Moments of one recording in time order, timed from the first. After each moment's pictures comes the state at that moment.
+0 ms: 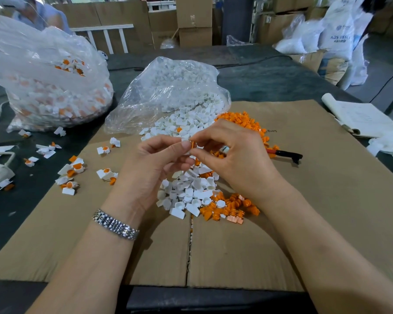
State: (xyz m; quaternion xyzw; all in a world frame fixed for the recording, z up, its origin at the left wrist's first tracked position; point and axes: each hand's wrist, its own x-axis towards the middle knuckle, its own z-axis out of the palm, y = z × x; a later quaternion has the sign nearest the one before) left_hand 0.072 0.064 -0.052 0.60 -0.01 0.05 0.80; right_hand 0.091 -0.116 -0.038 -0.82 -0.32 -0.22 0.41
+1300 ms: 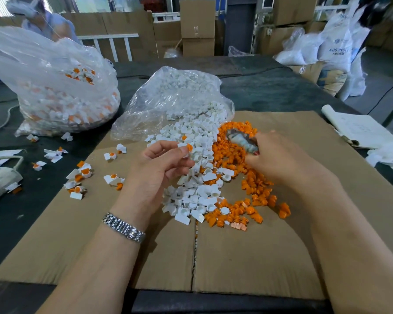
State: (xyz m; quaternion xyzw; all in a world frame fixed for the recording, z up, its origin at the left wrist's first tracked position) left_hand 0.074 0.067 -0.049 0.56 0.04 0.05 0.83; right_hand 0.120 -0.155 -0.016 -0.99 -0.08 -0.02 0.15
